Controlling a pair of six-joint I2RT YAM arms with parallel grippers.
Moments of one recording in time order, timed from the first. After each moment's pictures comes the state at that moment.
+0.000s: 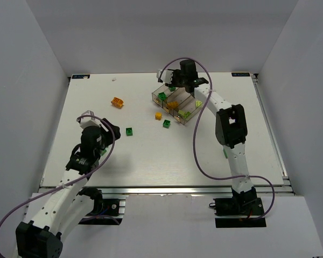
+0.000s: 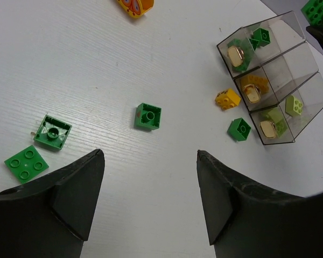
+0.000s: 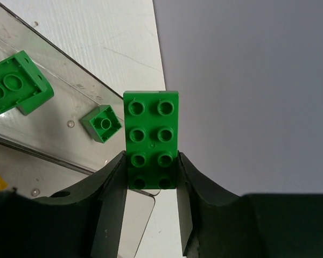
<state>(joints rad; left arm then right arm) -0.30 0.75 0.54 -0.21 -0.26 -0.65 0.44 2.34 2.08 -0.22 -0.22 -1.16</state>
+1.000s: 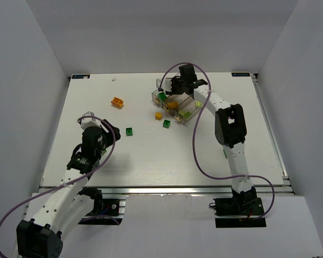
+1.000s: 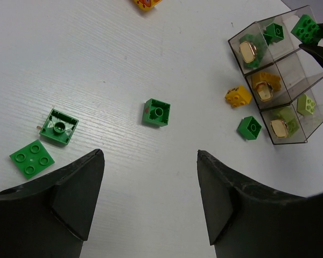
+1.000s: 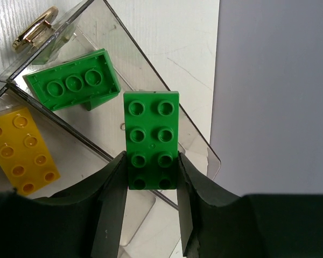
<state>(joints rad) -0.30 0.76 0.53 -0.22 -0.27 -0.66 0.44 2.36 2.06 -0.35 -0.35 -1.28</state>
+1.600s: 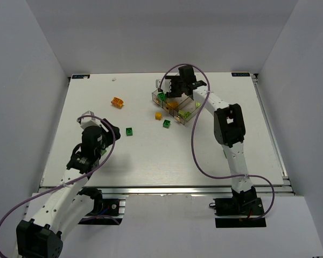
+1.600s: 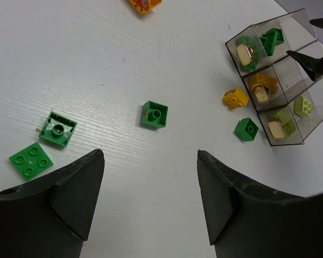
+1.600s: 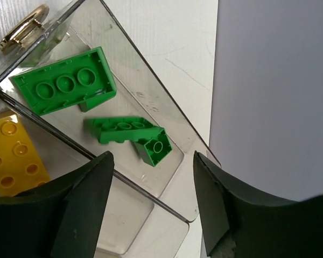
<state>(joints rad) -0.30 0.76 0.54 -0.22 -0.27 -0.66 0.44 2.39 2.06 -0.31 -0.34 -1.28</state>
